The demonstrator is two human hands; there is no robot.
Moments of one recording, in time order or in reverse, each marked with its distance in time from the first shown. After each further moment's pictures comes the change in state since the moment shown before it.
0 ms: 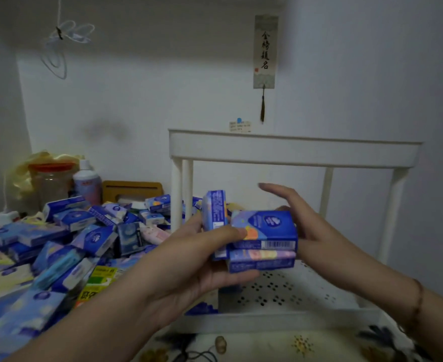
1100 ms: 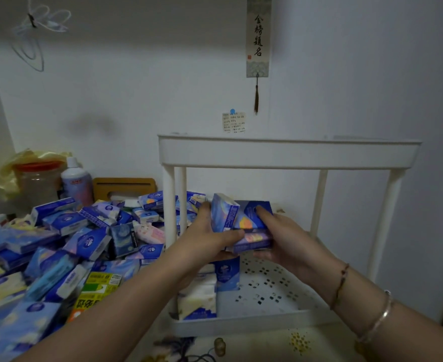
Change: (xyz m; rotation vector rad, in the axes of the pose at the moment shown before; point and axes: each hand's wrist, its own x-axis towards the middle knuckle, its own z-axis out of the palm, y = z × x) left_hand 0.076 -0.021 -0.026 0.379 0.062 0.070; right_hand 0.047 0.051 0.022 0.447 0.246 0.546
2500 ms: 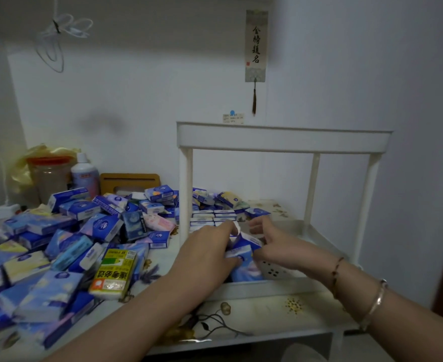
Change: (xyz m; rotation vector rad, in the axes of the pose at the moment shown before) left_hand -0.044 -0.034 0.000 1.095 0.110 0.377; right_hand -0.036 0.018 0.000 -0.729 -0.233 -0.036
